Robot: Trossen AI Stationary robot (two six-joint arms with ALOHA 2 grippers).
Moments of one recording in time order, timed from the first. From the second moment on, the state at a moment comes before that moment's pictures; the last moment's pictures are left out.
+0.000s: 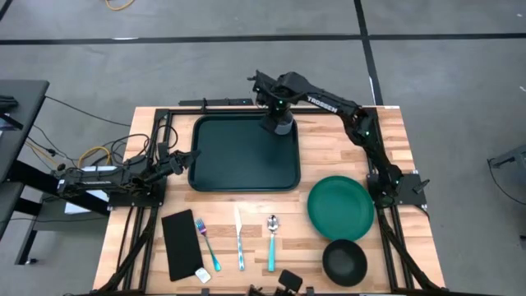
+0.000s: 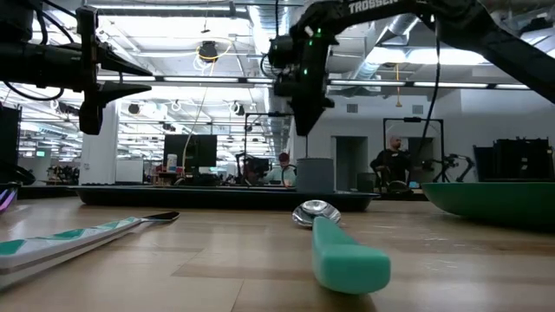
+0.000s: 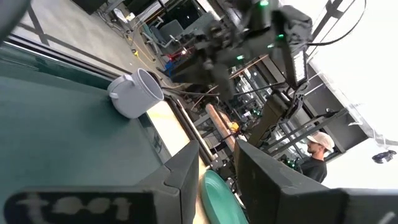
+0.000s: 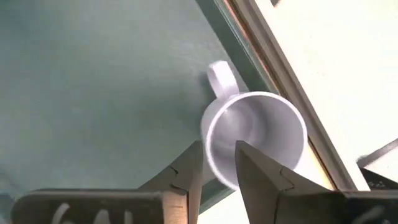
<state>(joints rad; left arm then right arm) 0.04 0.01 0.01 0.09 -0.44 -0.92 -0.47 2.29 2.36 -1.39 0.08 0.01</state>
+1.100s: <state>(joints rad) 0.04 0.01 0.01 0.07 -0.25 -0.86 0.17 1.78 1.79 -1.57 0.05 1.10</state>
